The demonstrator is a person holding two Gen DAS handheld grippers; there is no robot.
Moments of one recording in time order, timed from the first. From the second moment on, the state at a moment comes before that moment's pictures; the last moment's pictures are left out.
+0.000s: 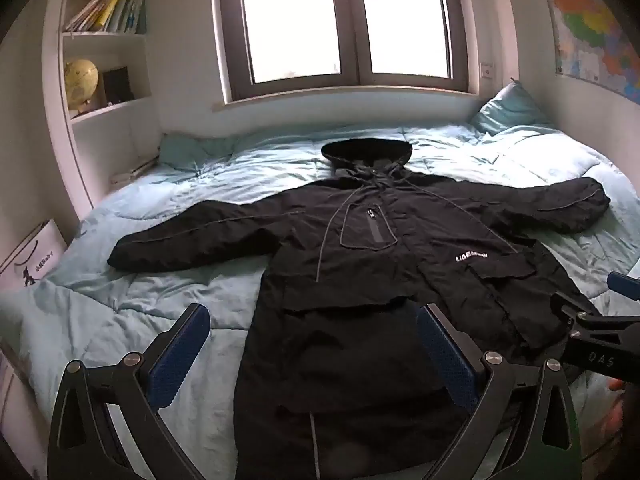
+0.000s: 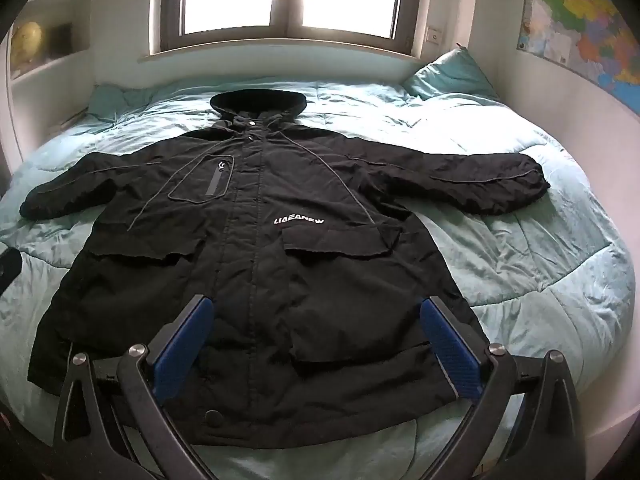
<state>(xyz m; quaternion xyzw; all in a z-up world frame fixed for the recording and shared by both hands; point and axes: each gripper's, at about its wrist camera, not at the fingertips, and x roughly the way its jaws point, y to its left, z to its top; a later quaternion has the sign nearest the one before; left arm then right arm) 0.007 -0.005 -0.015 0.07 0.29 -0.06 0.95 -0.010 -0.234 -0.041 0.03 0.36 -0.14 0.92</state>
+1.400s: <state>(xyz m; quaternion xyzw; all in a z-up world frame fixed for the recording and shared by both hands) 0.019 0.000 -0.030 0.04 0.33 -0.08 0.94 -0.004 -0.235 -0.050 0.05 0.39 -0.12 0.91</state>
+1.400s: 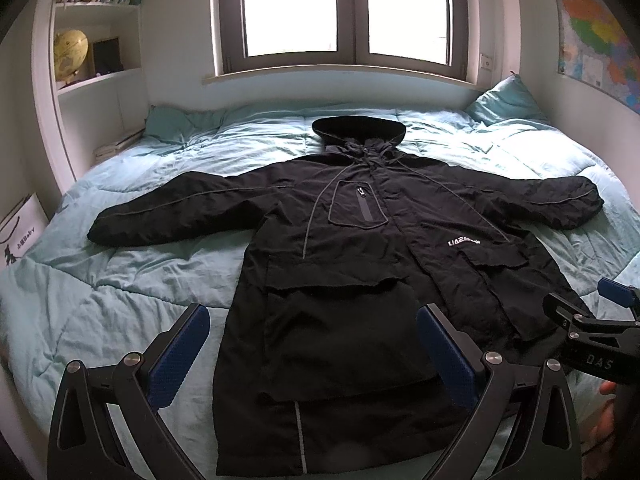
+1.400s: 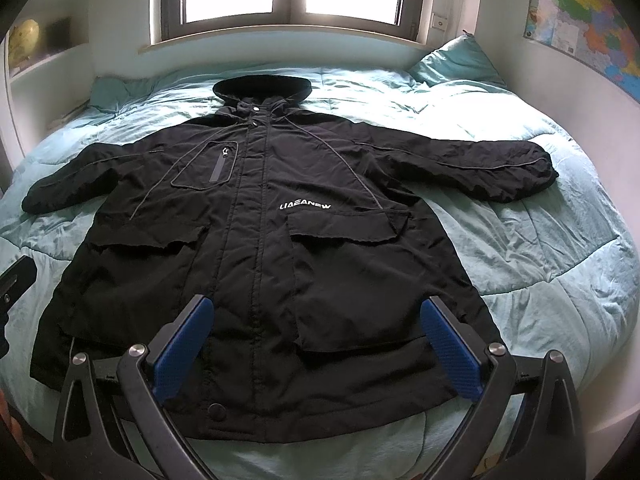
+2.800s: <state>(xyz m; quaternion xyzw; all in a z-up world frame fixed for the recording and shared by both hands) 0.299 0.415 -0.112 -0.36 0.36 0.10 0.85 0.085 -0.188 -0.100 -0.02 0.46 -0.10 0.88</state>
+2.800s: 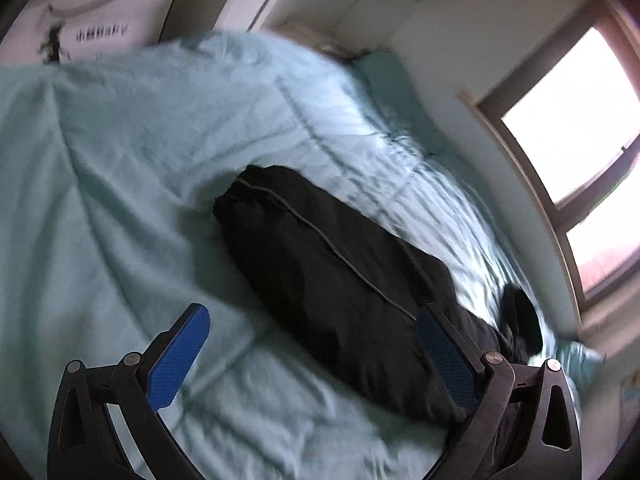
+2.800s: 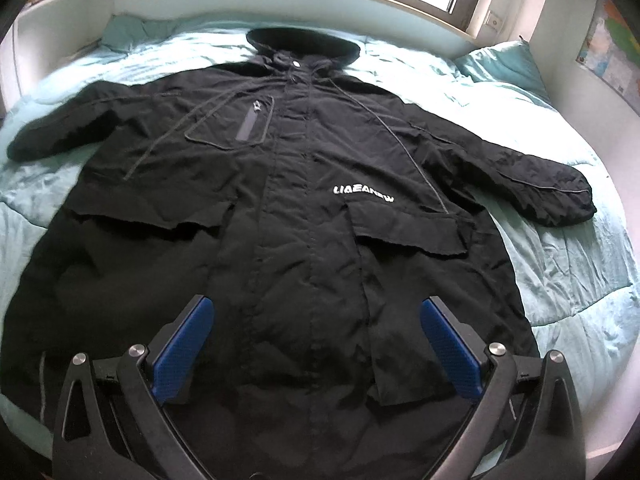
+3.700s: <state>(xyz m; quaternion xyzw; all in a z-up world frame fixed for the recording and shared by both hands) 0.326 0.222 -0.014 -0.13 0.26 -0.08 0.95 0.094 -0.210 -0.115 -0.01 0.47 -0.10 0.88</state>
